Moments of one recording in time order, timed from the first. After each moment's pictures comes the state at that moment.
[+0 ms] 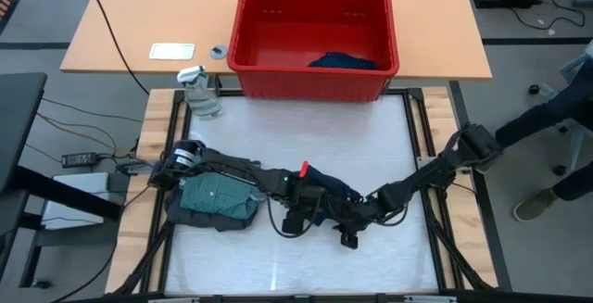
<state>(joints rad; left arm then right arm) -0.21 2.13 1.71 -0.84 -0.06 -0.05 0.47 1.65 0.79 -0.11 0.16 0.69</state>
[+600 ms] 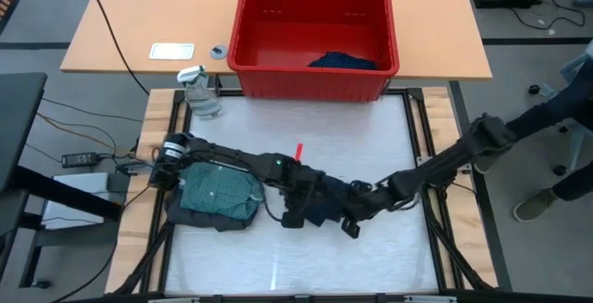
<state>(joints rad) -0.16 2.02 1.75 -0.88 0.12 -0.06 0.44 1.45 0.78 -0.25 0.16 0.90</state>
